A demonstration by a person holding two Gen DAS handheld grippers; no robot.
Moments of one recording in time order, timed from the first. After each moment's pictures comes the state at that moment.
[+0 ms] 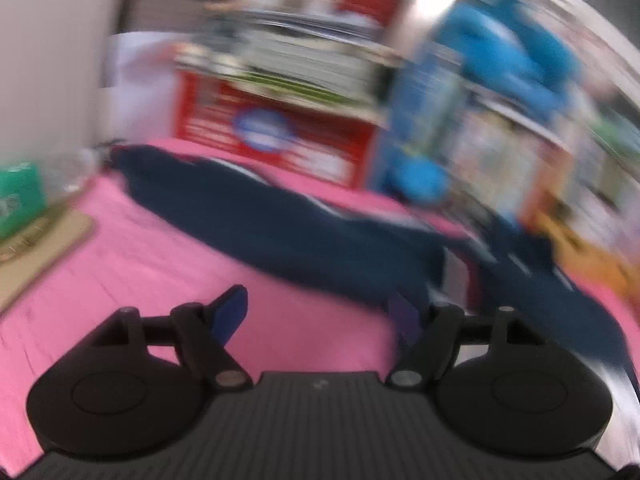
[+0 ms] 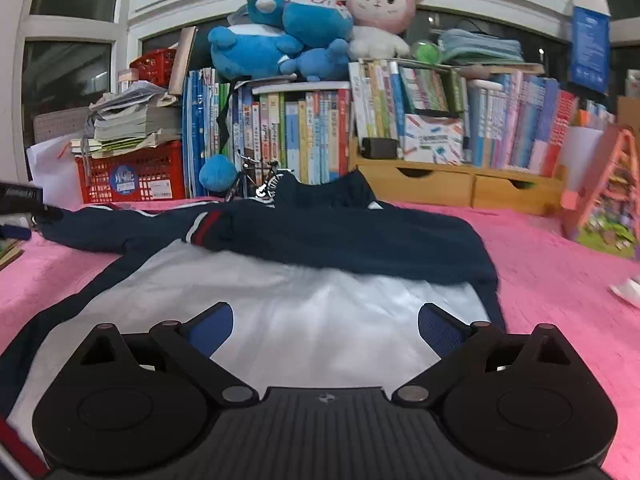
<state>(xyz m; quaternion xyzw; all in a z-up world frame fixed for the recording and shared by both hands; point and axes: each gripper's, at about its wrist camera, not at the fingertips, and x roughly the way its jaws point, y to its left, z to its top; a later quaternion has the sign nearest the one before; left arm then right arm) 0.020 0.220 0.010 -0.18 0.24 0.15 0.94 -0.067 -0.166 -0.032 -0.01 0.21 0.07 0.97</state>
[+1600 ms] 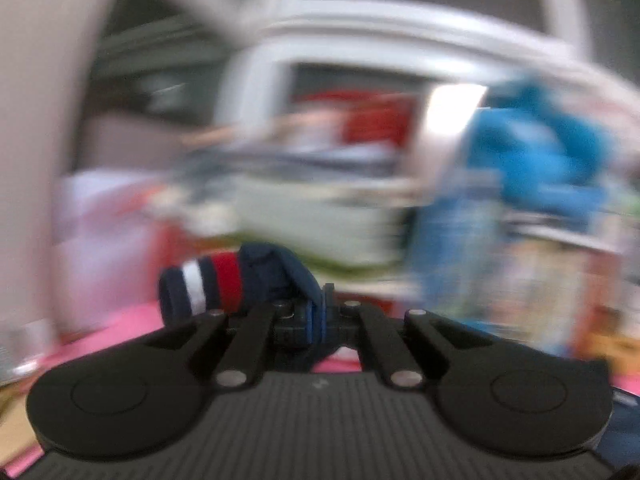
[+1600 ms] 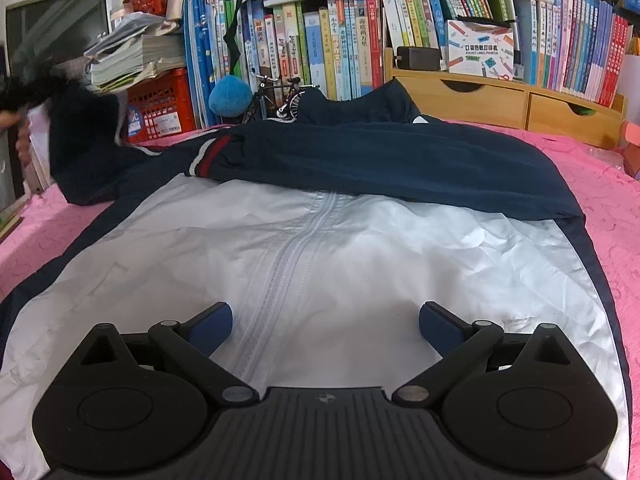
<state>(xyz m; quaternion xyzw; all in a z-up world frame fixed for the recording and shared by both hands) 0.100 0.179 0.050 -0.07 0.08 0.06 0.99 -0.005 -0.151 -0.076 0.02 0.33 0.11 0.94</state>
